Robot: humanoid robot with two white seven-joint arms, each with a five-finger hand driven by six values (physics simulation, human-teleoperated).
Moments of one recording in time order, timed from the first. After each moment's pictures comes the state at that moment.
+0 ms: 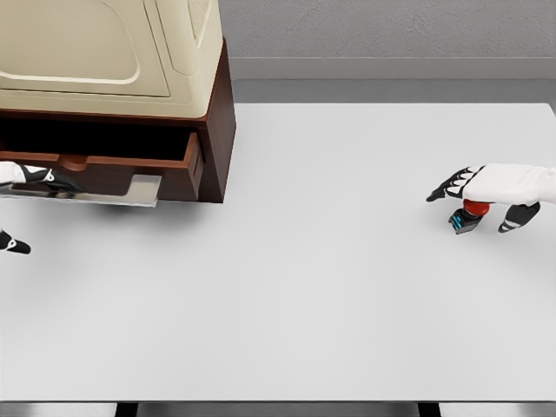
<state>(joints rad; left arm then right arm) -0.69 1.49 -0.87 -1.76 0.57 -0.31 -0.61 -0.71 -1.01 0.78 -1.35 0.32 -0.61 0.61</state>
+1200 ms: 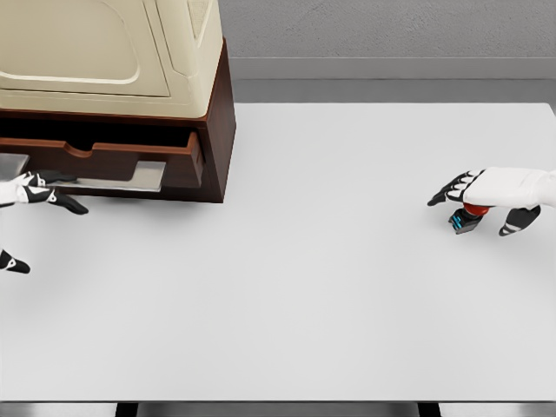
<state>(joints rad) -0.66 1.51 -0.91 -1.76 0.57 -0.36 -0.61 -0.71 -1.02 0.79 -1.35 0.32 -0.61 0.61</state>
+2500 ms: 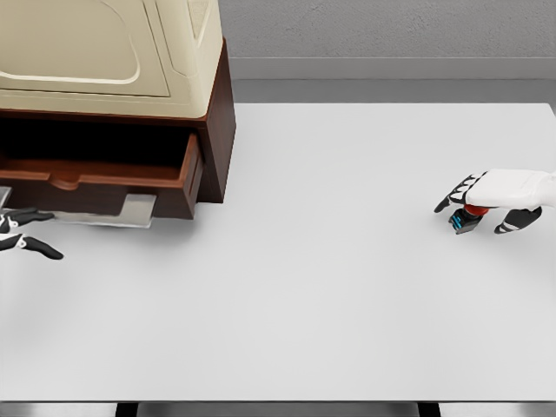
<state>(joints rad) -0.66 1.67 -1.12 -1.78 0.73 -0.60 -0.62 -0.70 -1.02 0.80 -1.34 0.32 -0.61 0.61</state>
